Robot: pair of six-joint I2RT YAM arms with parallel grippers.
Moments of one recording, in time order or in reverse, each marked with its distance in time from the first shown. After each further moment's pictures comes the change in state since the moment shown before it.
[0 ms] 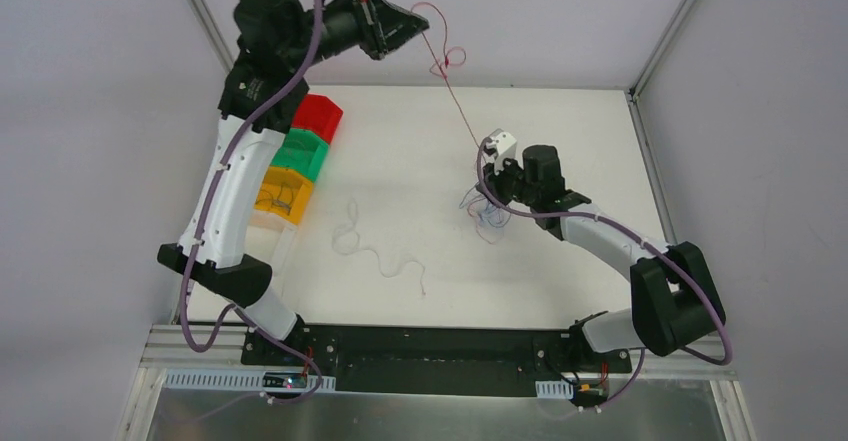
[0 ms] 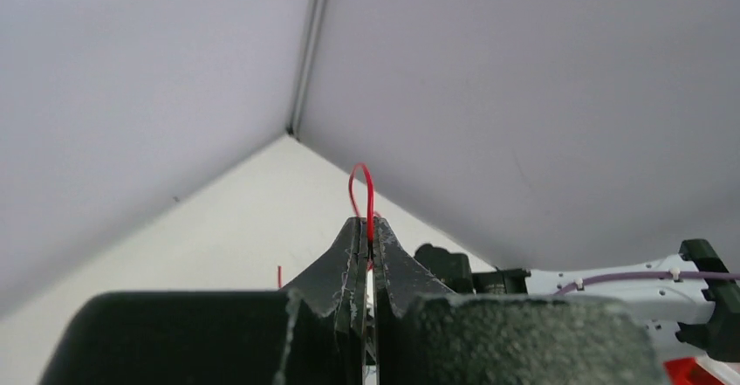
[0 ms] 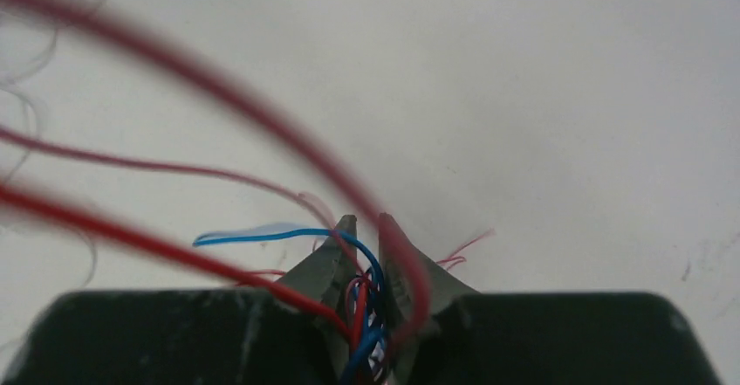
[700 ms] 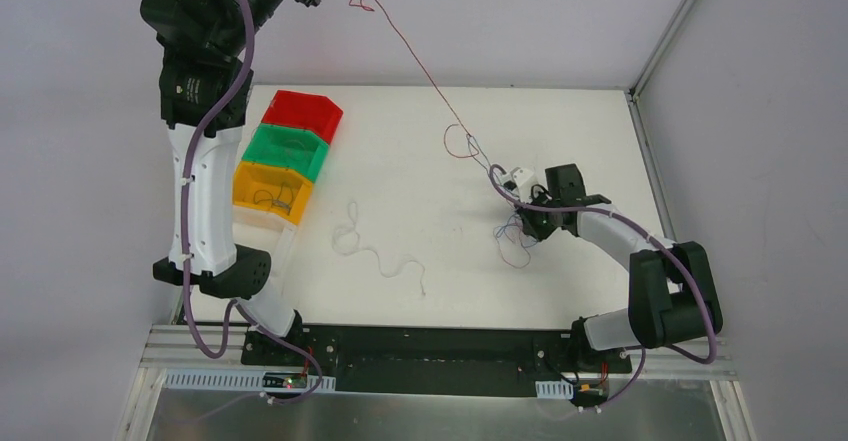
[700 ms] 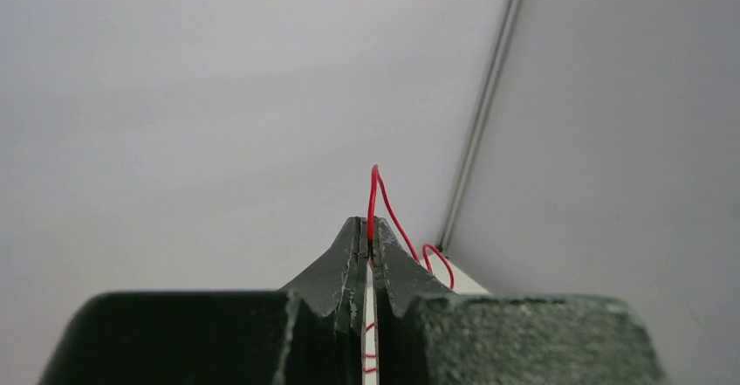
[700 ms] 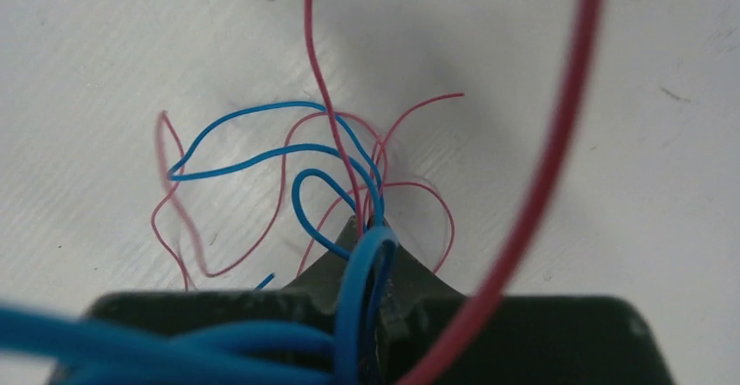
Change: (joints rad) left arm 0.196 0.038 0.346 -0.019 -0.185 0.098; right arm -0.216 0.021 -0.052 -0.480 0.040 -0.362
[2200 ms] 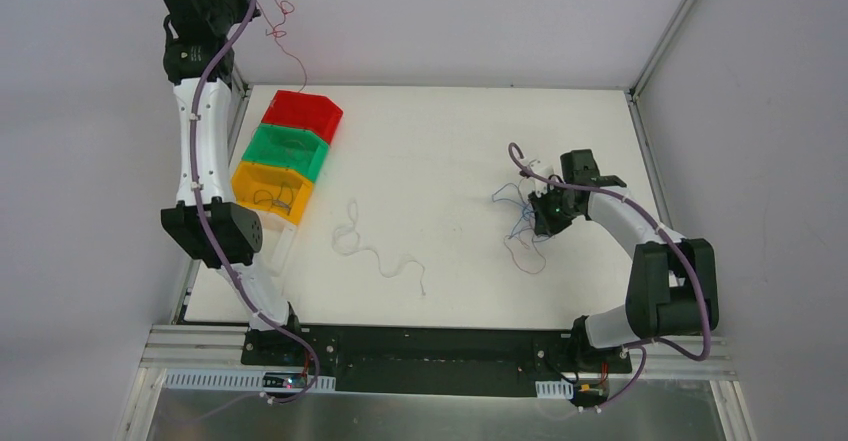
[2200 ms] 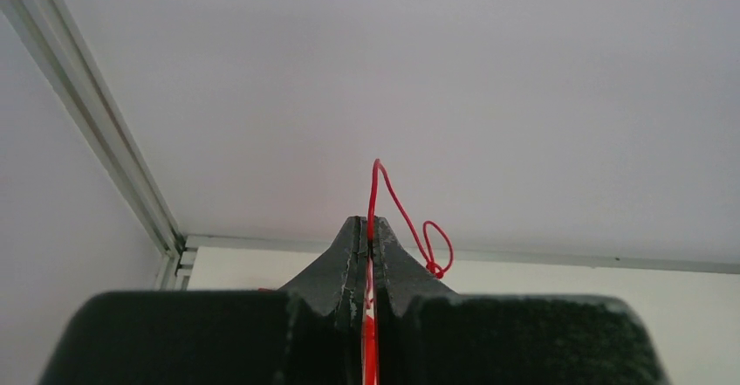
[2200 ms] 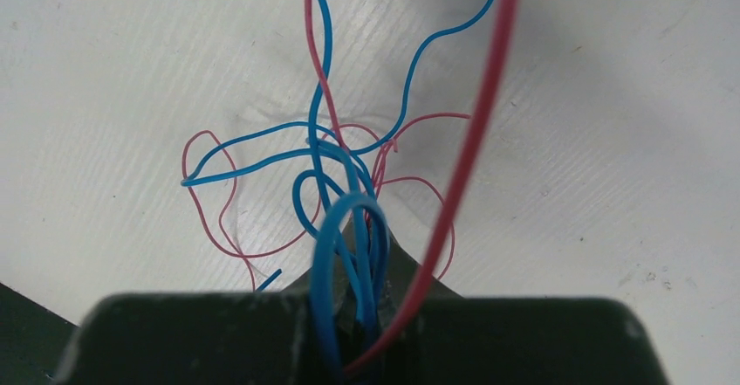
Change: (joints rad) left arm 0.397 0.175 -0.266 0.048 -0.226 0.144; right arm -0.109 0.038 0.157 -0.297 -0.034 0.051
